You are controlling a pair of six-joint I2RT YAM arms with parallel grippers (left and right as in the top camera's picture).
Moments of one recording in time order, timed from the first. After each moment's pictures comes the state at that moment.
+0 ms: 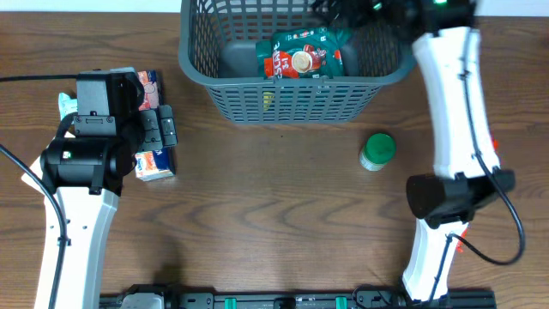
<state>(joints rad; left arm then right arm) -0.03 1.24 1.29 -0.98 -0.11 -0.14 0.16 2.14 2.61 -1.18 -0.25 -0.05</state>
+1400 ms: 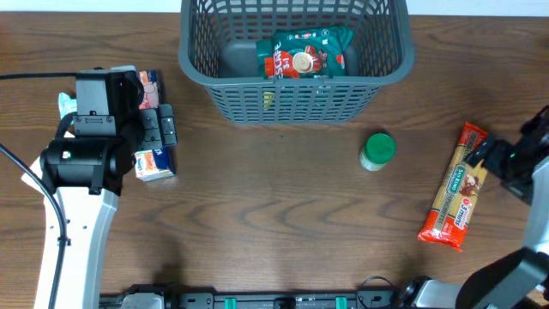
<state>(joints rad) -0.03 1.24 1.30 -0.97 -0.11 -0.12 -0.58 1.50 1.23 -1.06 0.03 0.10</state>
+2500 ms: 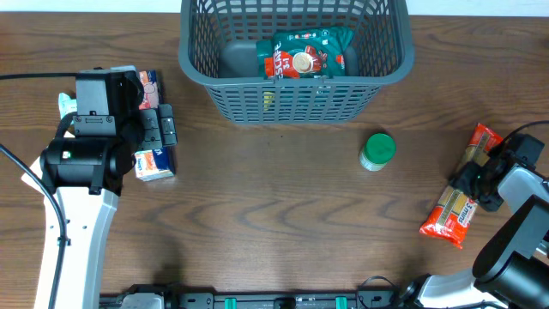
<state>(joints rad) -0.03 1.24 1.30 -0.97 -0.11 -0.12 -0.61 1.70 0.86 -0.46 0.00 0.09</state>
